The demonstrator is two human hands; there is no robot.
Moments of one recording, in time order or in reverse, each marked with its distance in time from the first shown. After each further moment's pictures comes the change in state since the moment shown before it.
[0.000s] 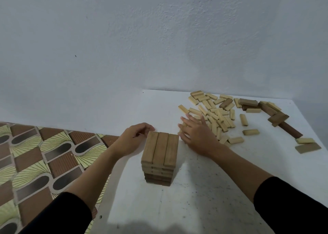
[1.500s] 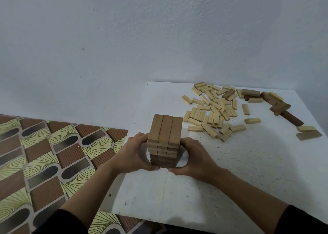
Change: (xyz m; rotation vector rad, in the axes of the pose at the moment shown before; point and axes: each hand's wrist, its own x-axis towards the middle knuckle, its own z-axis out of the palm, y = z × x) left_hand -0.079 0.002 0.023 0.132 -0.106 0.030; right_hand -0.089 -0.076 0.014 0.543 0.001 -0.016
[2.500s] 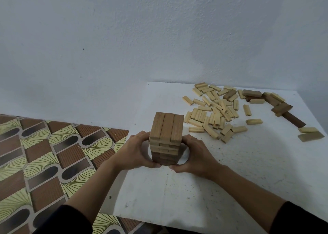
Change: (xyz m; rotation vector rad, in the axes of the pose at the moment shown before) left_hand 0.013 -0.008 -0.002 -0.015 0.028 0.025; right_hand 0.013 0.009 -0.002 0.081 0.049 -0.061
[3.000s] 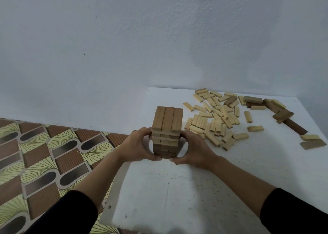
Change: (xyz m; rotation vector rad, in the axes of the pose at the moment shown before) left_hand 0.039 -0.010 -0.016 0.041 0.028 -0.002; right_hand 0.040 0.009 -0.015 -0.036 -0.001 0.008
